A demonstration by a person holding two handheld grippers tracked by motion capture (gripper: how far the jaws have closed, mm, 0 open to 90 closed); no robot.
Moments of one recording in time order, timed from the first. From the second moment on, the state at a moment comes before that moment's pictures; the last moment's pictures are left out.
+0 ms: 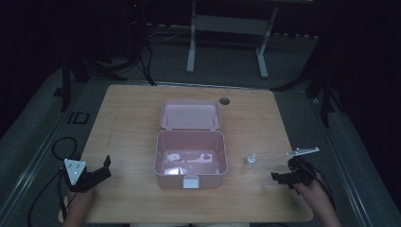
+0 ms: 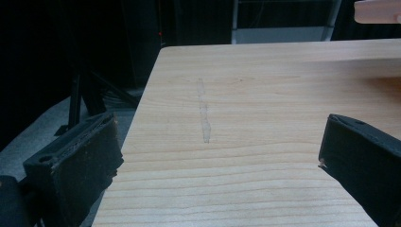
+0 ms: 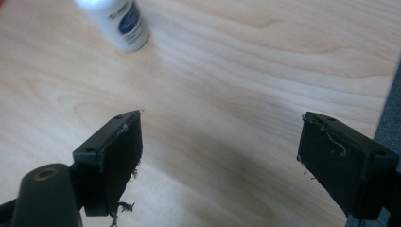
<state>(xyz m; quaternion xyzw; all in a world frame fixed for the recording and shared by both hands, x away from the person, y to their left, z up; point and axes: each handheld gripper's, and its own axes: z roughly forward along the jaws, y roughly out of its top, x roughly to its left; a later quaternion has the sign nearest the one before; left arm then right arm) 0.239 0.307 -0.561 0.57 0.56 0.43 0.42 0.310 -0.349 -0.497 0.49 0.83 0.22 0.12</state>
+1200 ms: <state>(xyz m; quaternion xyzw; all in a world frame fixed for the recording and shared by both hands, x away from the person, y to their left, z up) 0.240 0.308 -0.561 0.57 0.56 0.43 0.42 0.348 -0.297 -0.477 0.28 0.96 0.00 -0.01</state>
